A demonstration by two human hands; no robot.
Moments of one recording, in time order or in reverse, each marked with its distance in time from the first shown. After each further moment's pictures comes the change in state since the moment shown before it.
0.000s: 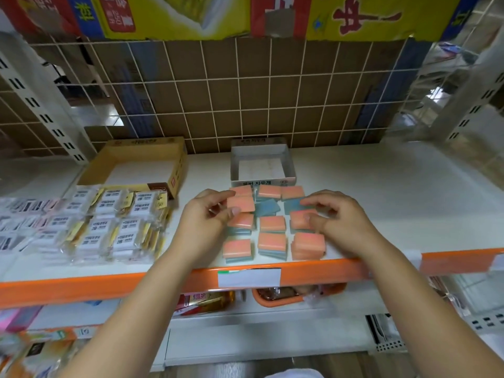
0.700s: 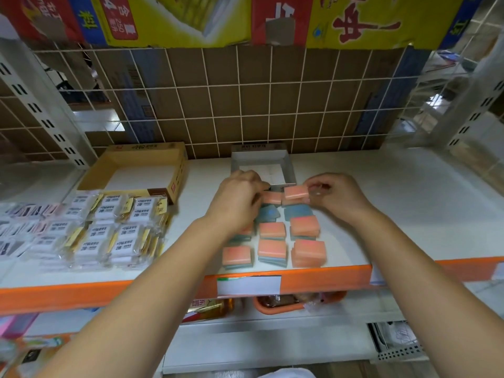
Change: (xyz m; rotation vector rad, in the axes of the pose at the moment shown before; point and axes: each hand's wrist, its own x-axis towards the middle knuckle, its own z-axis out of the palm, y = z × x) left_hand 0.049 0.023 0.030 0.638 -0.203 0.381; right_hand 0.050 0.000 -0.010 -0.027 0.029 0.091
